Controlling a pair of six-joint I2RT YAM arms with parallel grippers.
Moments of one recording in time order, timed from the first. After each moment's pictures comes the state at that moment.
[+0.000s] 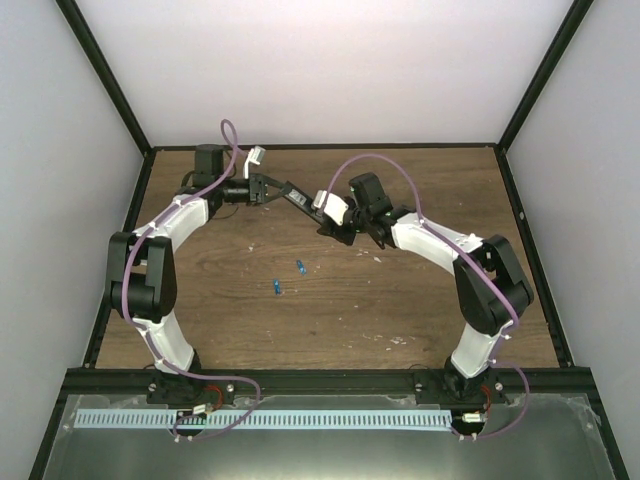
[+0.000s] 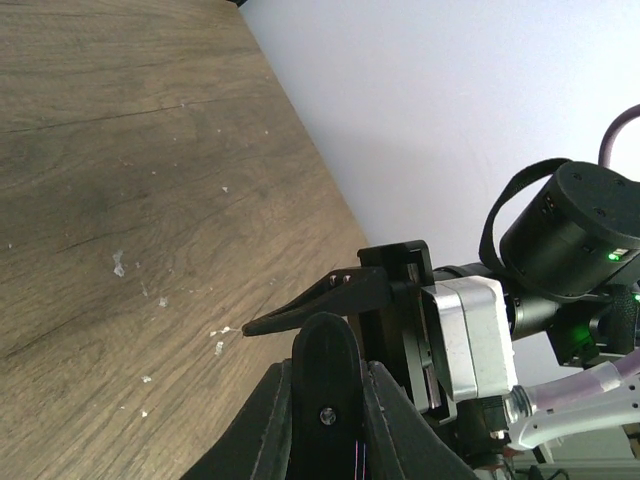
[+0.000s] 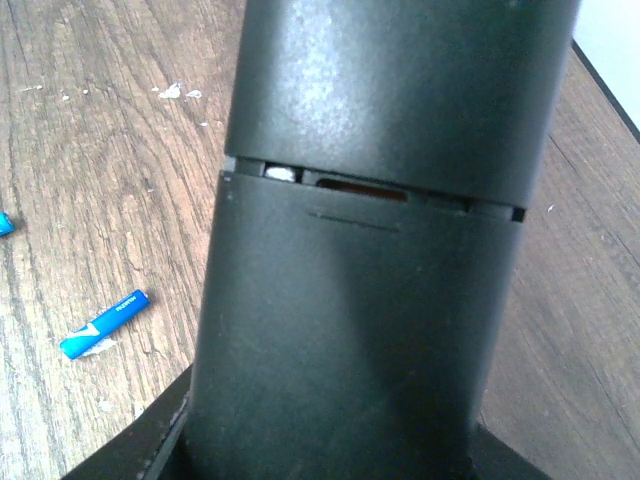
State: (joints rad) left arm -0.14 1.79 1.27 -0.05 1.18 -0.46; right arm 0.57 1.74 1.19 -0.18 -0.35 -0.62
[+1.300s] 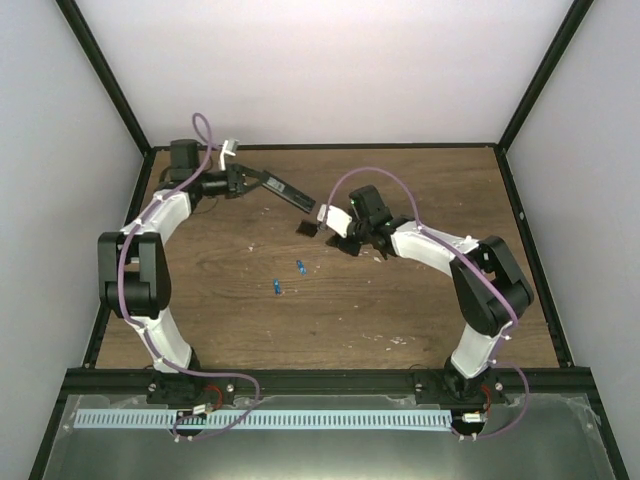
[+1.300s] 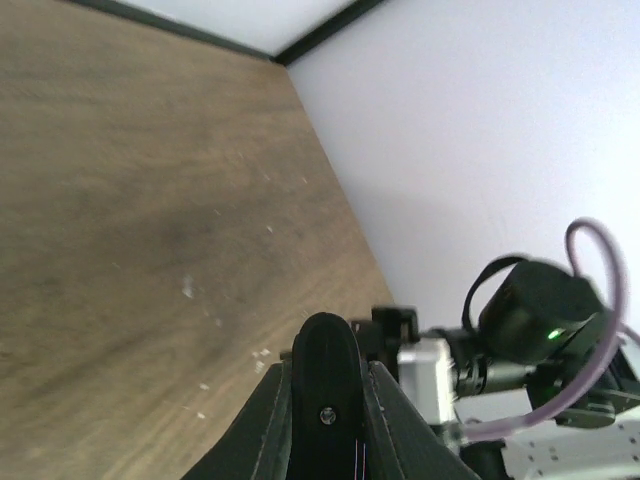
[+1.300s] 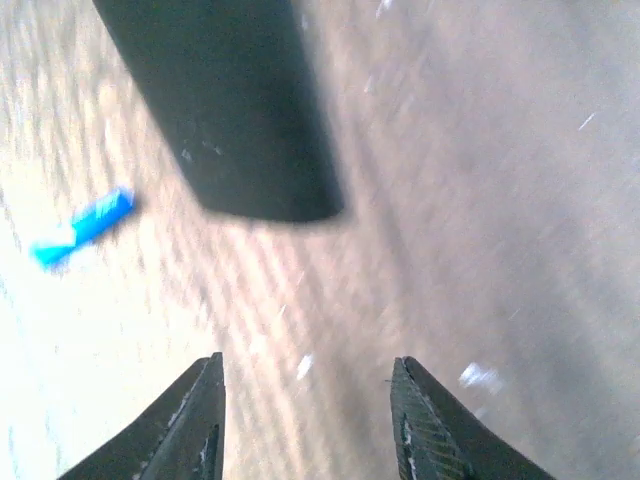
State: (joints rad) left arm -0.04 1.80 1.31 -0.11 1.20 -0.47; right arm 0.57 1.73 1.12 -0.13 -0.26 -0.66
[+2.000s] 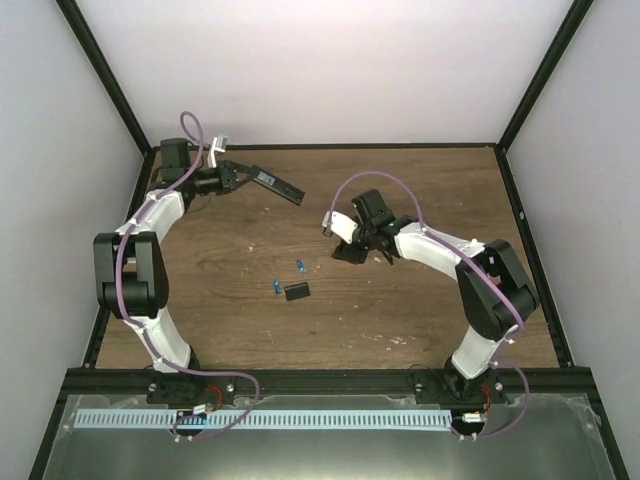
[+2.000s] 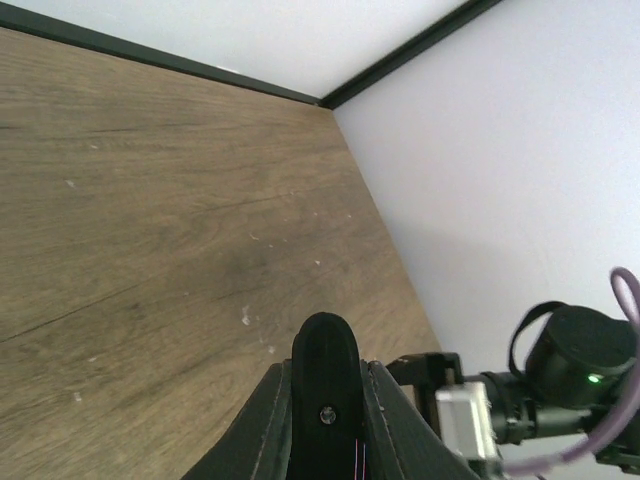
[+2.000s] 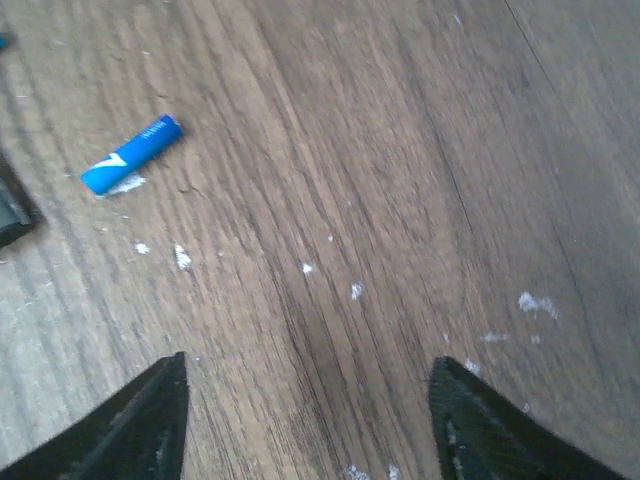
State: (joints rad) left arm 0.03 1.80 1.32 -0.08 1.12 -0.45; right arm 0.57 1.70 1.07 -0.30 -0.23 -0.64
